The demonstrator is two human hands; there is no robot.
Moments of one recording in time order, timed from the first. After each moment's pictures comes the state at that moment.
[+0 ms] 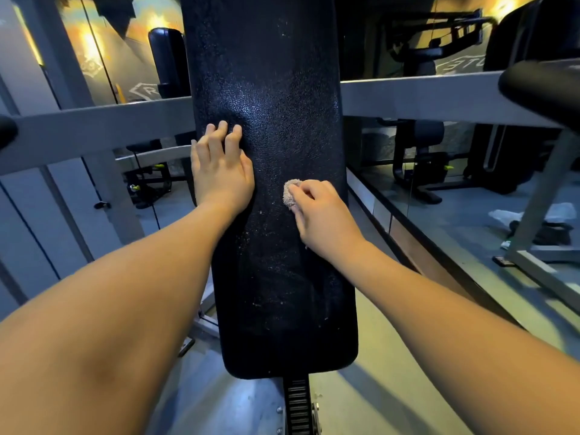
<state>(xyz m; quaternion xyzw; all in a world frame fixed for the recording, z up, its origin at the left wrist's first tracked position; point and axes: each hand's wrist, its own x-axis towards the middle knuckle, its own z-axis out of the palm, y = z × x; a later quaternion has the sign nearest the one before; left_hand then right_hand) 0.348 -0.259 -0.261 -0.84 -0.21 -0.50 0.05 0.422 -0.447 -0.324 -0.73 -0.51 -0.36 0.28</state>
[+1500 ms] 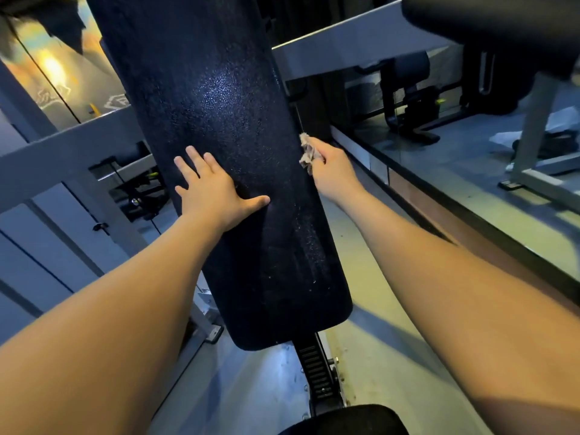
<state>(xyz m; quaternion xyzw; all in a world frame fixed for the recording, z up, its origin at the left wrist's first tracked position) 0.324 -0.341 -0.270 -0.93 -0.31 -0.18 0.08 0.471 -0.498 -0.320 -0.69 -0.31 -0.02 0.65</state>
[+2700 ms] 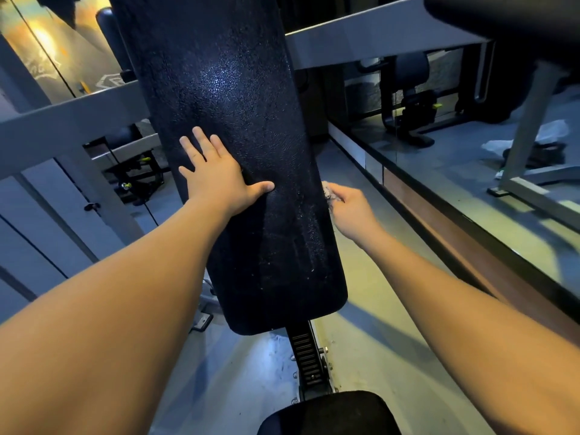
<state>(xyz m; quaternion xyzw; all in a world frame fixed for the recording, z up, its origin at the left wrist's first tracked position) 0.323 -0.340 -0.277 -0.93 -0.30 -0.20 0.09 0.457 -0.511 -0.408 -0.72 -0.30 0.04 0.62</state>
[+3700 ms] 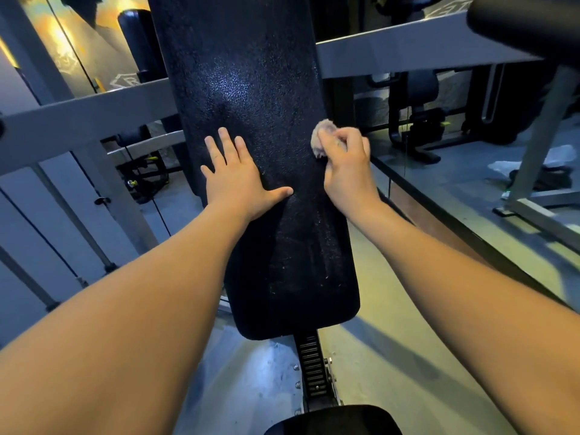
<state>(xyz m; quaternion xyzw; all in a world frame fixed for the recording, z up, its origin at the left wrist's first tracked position) 0.314 -0.332 -0.282 -0.93 -0.29 -0.22 0.09 0.440 -0.480 -0.329 -0.76 -0.36 -0.37 0.40</state>
